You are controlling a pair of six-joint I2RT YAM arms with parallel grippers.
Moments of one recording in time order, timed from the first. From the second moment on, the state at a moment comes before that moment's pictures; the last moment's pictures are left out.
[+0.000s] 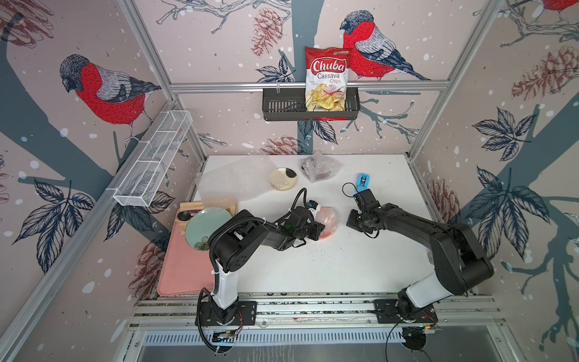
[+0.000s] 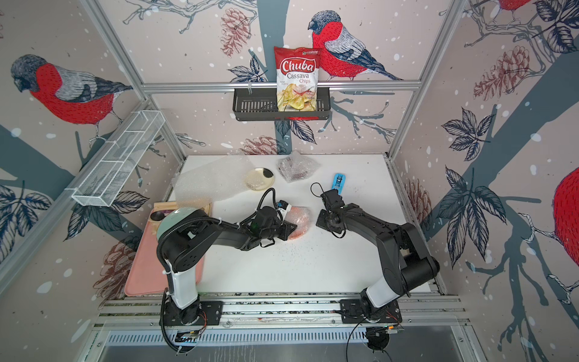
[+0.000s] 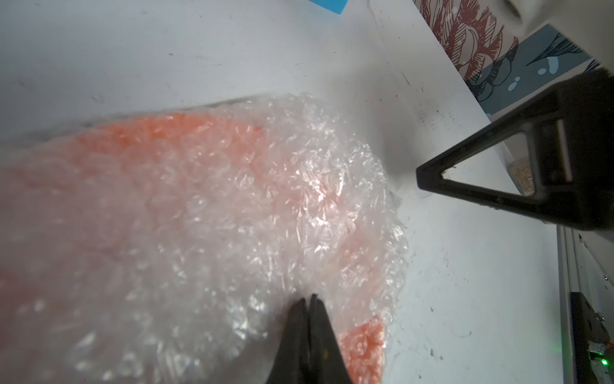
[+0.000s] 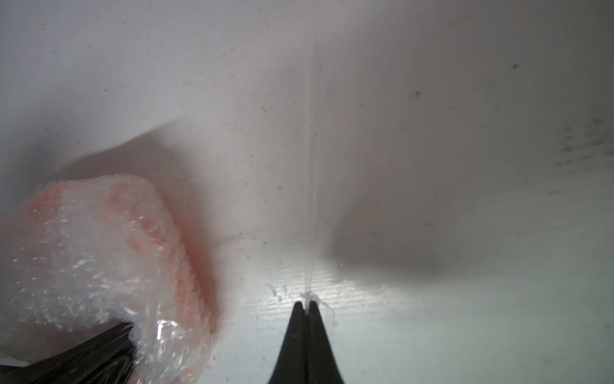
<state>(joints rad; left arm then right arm) -0.76 1.94 0.79 0.52 0.29 -0.45 0.47 1.57 0.83 -0.41 -0.03 0.72</state>
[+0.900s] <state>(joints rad) -0.76 1.95 0.80 0.50 0.29 -0.45 0.02 1.66 1.01 -0.33 -0.43 0.40</state>
